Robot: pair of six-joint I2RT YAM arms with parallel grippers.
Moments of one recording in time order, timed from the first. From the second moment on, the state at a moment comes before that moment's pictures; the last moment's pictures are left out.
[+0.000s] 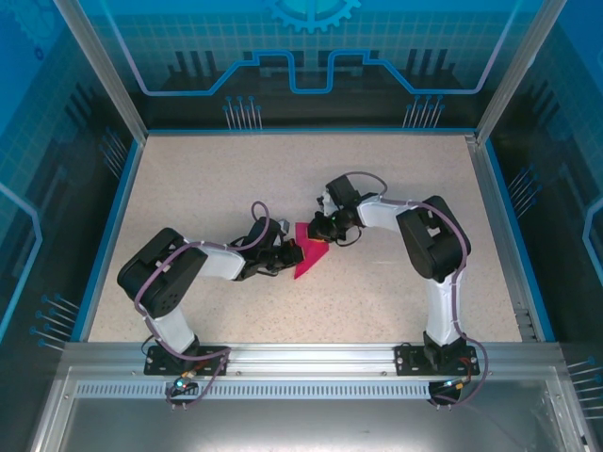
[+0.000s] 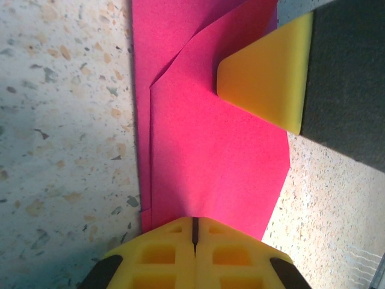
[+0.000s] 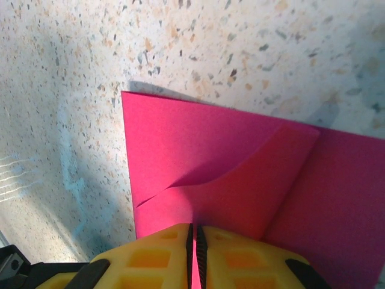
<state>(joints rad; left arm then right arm) -0.57 1.74 0.63 0.32 0.32 -0.90 0.50 2.06 1.27 -0.34 -0.51 0.60</state>
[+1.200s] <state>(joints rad) -0.57 1.73 0.64 0.30 0.32 -0.90 0.55 1.91 1.17 -0.29 -0.47 0.58</state>
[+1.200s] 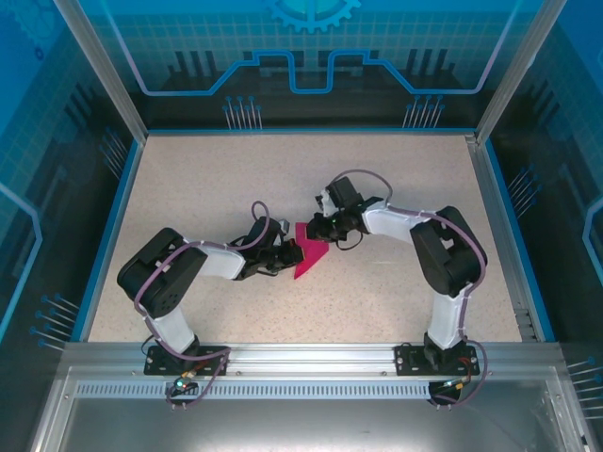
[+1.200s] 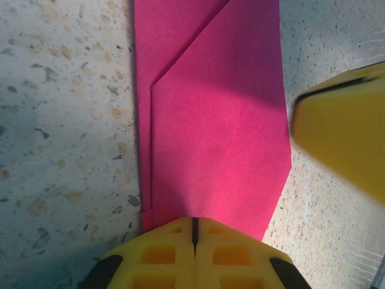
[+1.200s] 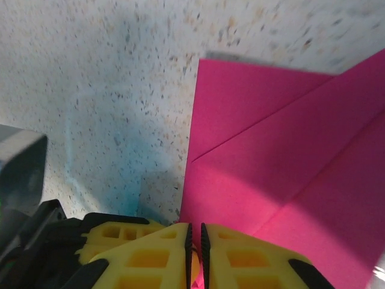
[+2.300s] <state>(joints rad) -0.57 1.61 0.64 0.13 0.41 -0.93 0.56 2.02 1.20 -0.29 -0.50 0.63</state>
